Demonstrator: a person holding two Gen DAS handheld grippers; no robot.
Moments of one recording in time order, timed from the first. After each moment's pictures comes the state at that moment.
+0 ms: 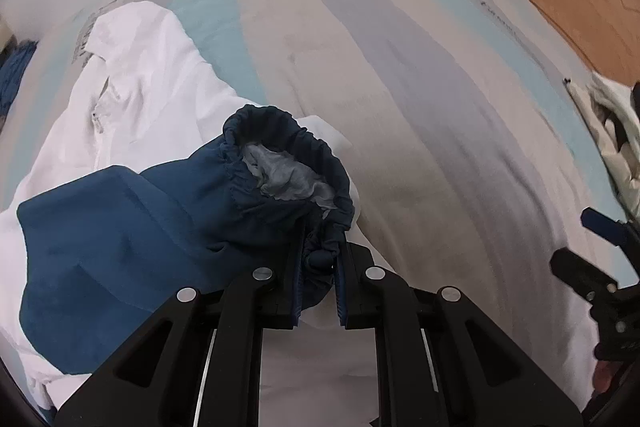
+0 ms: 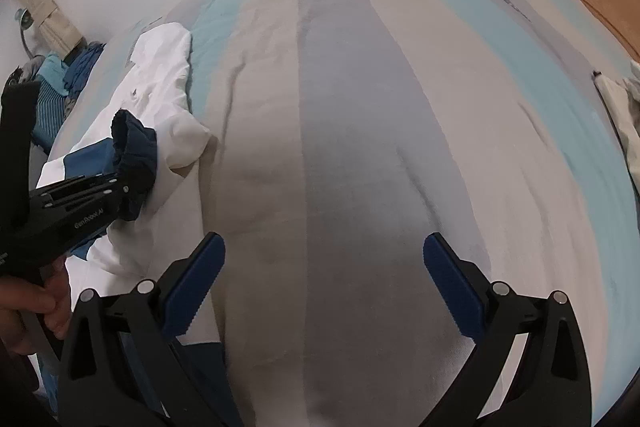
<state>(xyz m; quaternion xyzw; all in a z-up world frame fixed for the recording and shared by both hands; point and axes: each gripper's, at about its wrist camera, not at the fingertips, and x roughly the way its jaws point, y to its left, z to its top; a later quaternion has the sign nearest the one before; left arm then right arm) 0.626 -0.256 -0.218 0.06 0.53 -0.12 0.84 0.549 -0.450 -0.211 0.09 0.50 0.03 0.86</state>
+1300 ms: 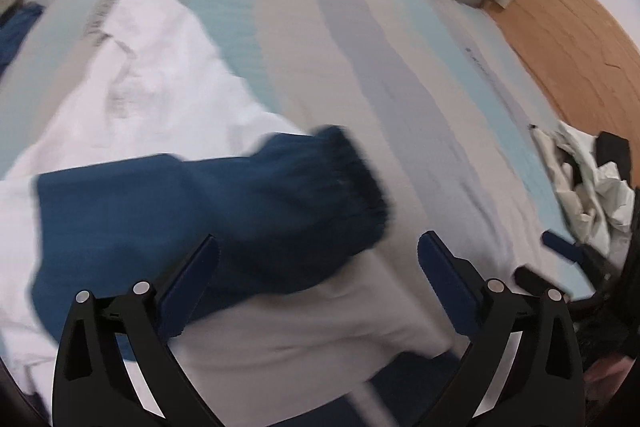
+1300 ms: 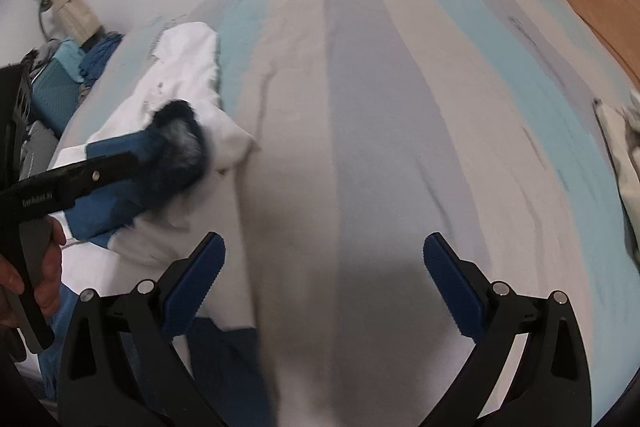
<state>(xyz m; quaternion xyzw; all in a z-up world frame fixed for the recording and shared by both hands) 0.606 -0.190 -0.168 -0.03 0.51 -0.14 0.85 0.538 -0.417 -0.177 0.06 0.48 0.06 0.87</state>
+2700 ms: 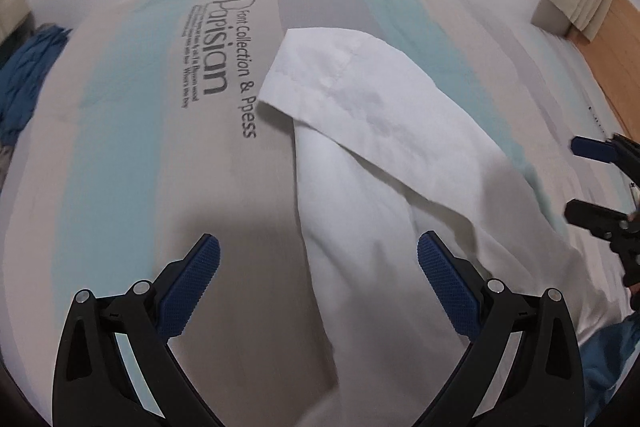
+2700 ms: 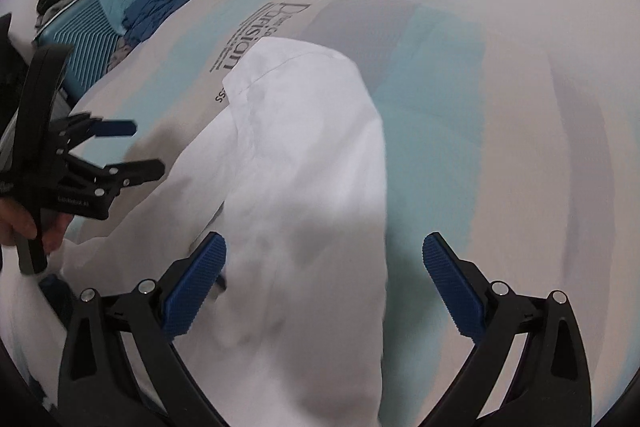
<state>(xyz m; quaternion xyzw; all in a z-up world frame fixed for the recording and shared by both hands) 0.893 0.093 -0.232 0.02 0.50 -0.10 0.86 0.896 -0.128 -0.203 -0.09 0.46 0.23 0.85</state>
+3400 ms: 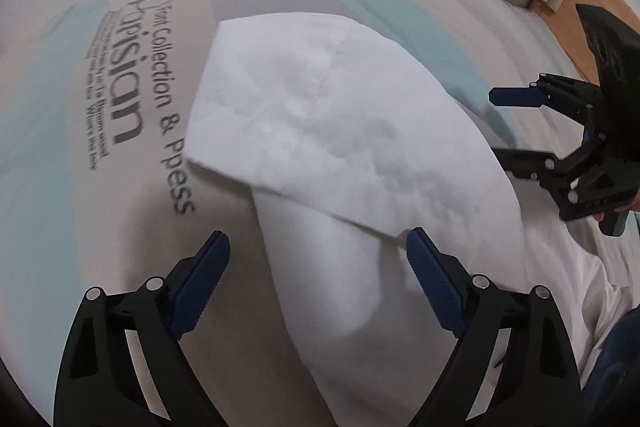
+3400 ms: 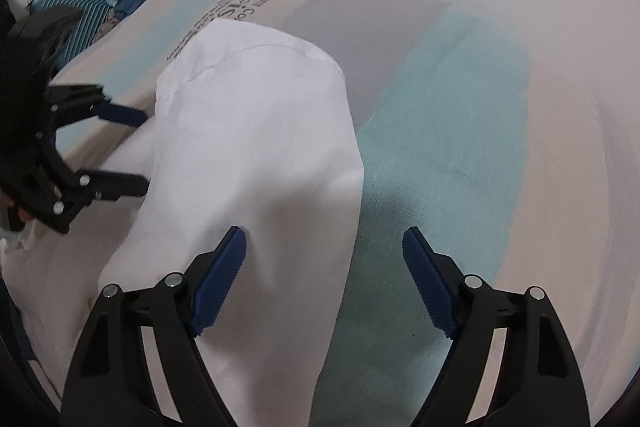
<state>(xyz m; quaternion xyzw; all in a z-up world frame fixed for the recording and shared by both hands) 0.978 0.080 -0.278 0.04 0.51 -0.20 0.84 0.988 -0.113 -0.255 -0.15 0.46 0.26 0.84</state>
